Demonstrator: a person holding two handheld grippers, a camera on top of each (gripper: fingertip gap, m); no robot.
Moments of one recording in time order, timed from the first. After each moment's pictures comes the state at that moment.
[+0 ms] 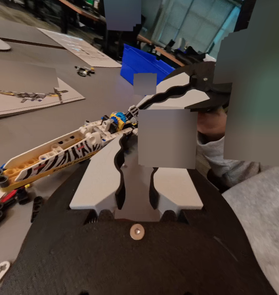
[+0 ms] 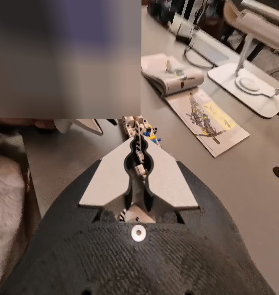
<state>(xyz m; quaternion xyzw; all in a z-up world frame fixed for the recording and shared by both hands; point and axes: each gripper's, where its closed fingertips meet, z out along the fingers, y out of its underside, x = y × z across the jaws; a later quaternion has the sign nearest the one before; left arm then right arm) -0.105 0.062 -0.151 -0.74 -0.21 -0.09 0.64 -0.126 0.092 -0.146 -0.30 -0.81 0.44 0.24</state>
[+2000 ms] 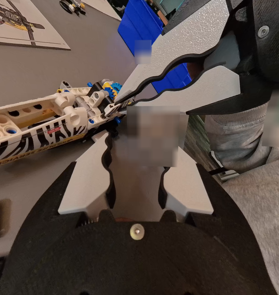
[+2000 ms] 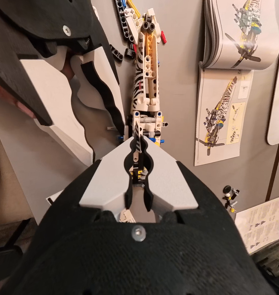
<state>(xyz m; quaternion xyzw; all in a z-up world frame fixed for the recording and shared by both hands) -0.100 0.084 -0.183 -0.75 -0.29 -0.23 0.56 -0.145 0.070 -0.172 -0.15 -0.97 0.13 0.17</state>
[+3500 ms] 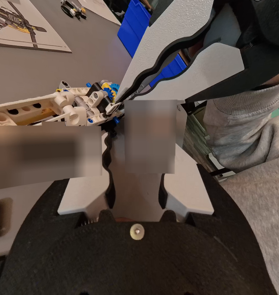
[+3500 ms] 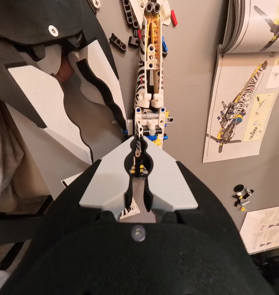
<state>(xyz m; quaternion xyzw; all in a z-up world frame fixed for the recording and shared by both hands) -0.102 0.082 -0.181 -0.74 -0.29 -0.23 0.56 -0.144 0.073 -0.173 -0.17 -0.98 0.08 0.09</state>
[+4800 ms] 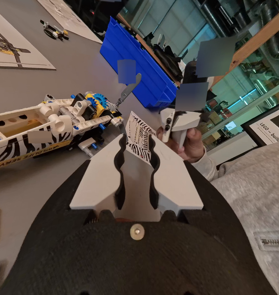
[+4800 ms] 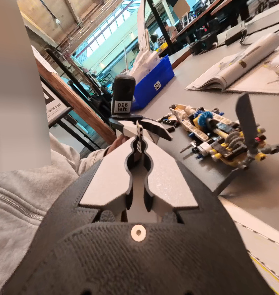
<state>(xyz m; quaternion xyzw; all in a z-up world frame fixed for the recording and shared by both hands) -0.093 0.079 -0.161 -0.71 -0.25 -0.24 0.61 -0.077 0.076 -0.129 -0.39 -0.59 0.70 -0.05</state>
